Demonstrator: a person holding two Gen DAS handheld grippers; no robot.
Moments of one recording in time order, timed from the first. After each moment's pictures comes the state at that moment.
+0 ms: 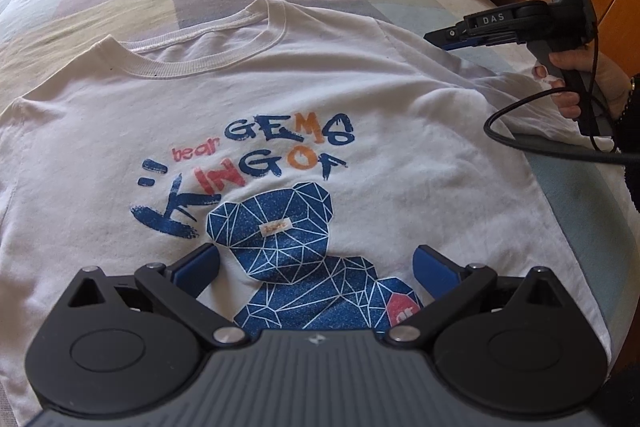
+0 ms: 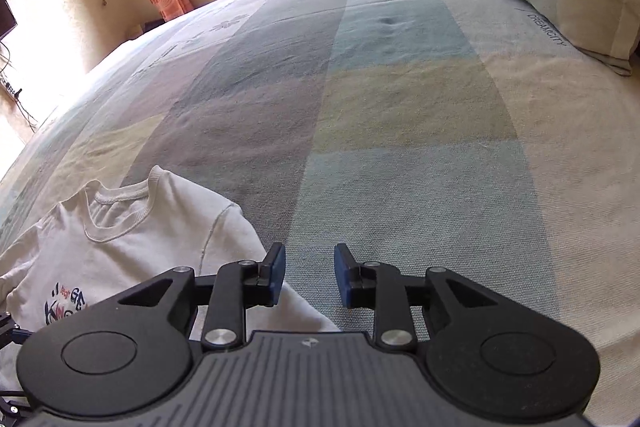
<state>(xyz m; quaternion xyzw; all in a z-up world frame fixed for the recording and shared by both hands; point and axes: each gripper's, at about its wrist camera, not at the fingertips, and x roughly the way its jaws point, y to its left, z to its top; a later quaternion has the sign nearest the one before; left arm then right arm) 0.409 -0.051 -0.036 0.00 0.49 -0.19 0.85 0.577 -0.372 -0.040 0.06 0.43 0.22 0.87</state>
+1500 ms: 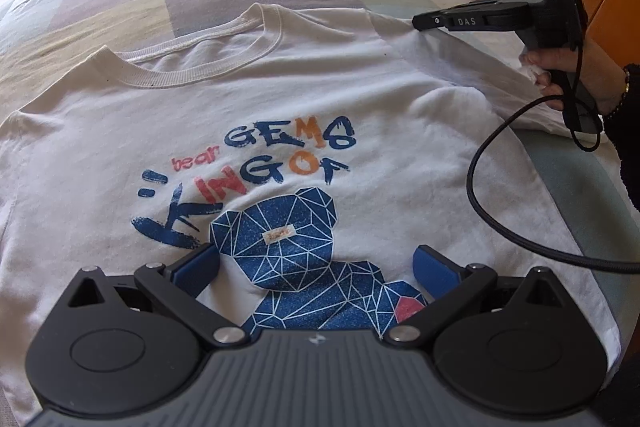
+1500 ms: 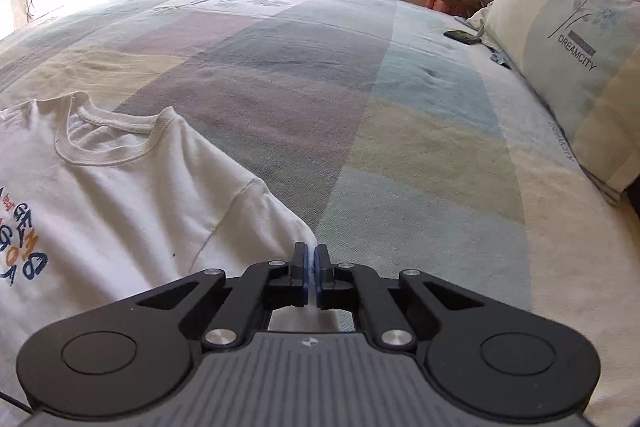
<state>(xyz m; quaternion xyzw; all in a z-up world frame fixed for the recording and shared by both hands) 0.411 -0.050 -0.039 0.01 0.48 -0.20 0.85 0.553 -0.315 -0.029 -0.13 0.34 0.18 0.91</state>
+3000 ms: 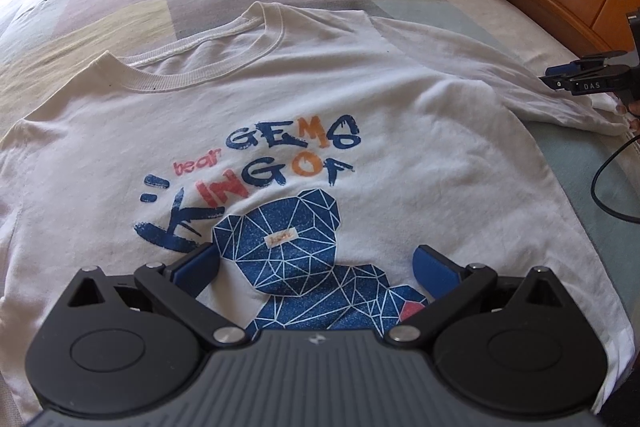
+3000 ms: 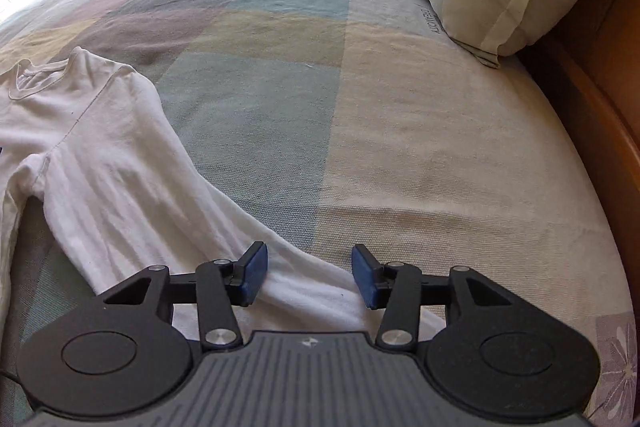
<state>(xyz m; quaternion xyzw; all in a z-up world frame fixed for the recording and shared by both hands) 0.411 -0.058 -0.039 0.04 0.48 -0.18 0.86 0.494 -0.471 -0.039 -0.11 0.44 0.12 0.88</state>
